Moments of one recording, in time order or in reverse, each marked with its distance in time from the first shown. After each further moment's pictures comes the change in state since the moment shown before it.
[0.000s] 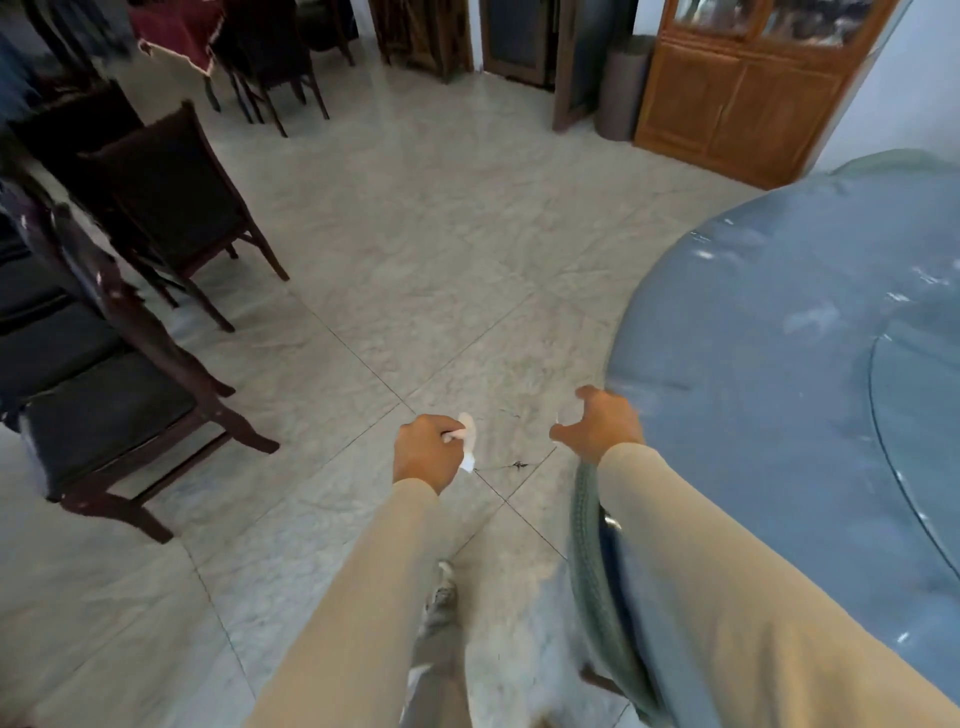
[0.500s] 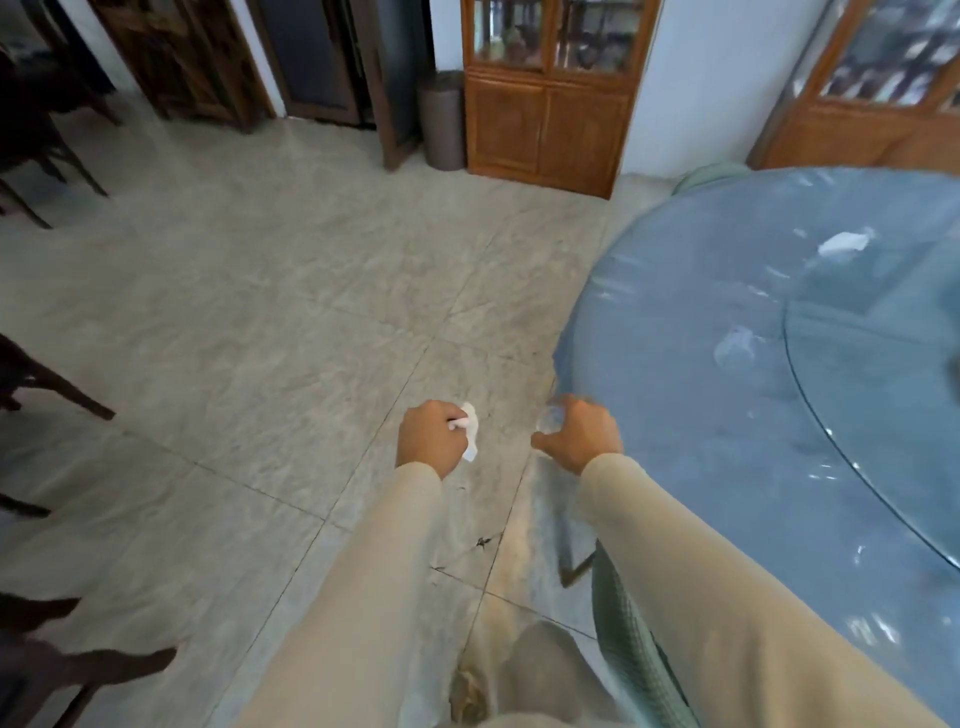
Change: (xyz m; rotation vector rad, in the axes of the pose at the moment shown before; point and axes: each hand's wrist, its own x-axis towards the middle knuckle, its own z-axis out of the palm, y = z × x) left_hand 0.266 0.118 -0.009 0.103 -0.300 0.397; right_hand 0.162 -0.078 -0.046 0.120 0.219 0.318
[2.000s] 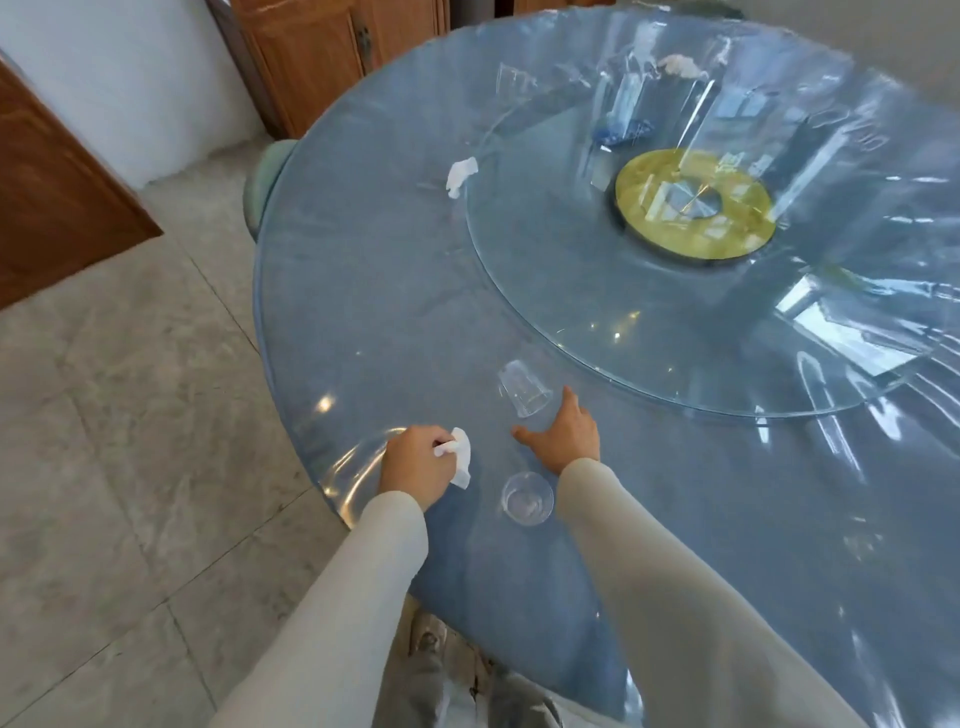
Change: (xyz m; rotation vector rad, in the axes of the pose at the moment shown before) left_hand 0.360 0.273 0.283 0.402 -0.851 0.644; right_hand 0.282 0.211 -0.101 0.612 0.516 1.057
